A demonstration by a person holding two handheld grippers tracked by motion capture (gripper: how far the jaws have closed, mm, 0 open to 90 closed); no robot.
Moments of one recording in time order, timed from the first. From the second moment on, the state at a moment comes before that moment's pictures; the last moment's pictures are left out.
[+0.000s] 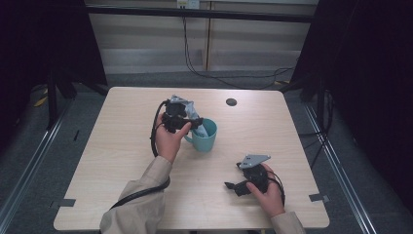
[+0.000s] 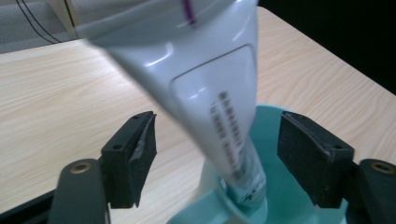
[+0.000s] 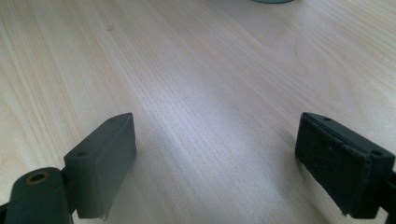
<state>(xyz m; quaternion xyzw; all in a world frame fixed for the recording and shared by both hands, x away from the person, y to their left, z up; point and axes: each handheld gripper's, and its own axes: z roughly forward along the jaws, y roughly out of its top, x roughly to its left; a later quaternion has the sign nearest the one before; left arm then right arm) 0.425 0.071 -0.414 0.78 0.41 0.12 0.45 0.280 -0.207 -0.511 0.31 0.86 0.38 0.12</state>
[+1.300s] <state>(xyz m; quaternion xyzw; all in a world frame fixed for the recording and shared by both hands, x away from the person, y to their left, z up) 0.378 0.151 -0.459 0.81 0.38 0.08 0.43 0.280 -0.207 -0.511 0.31 0.86 0.38 0.12</state>
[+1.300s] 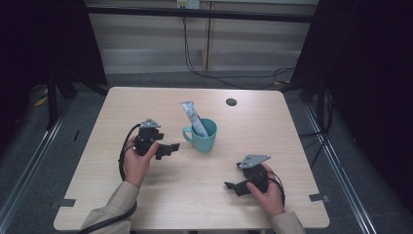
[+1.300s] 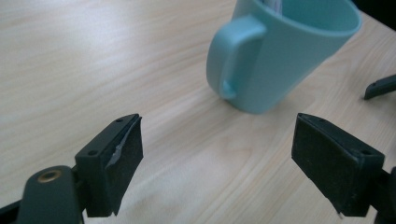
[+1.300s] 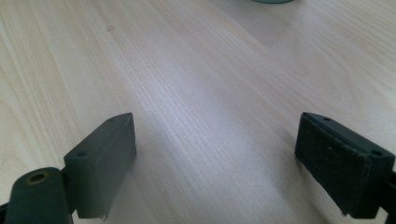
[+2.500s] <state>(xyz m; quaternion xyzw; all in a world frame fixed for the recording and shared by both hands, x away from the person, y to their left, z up) 0.343 0.172 -0.509 0.86 0.33 0.13 0.37 0.280 -0.207 -0.511 0.31 0.86 0.38 0.12</state>
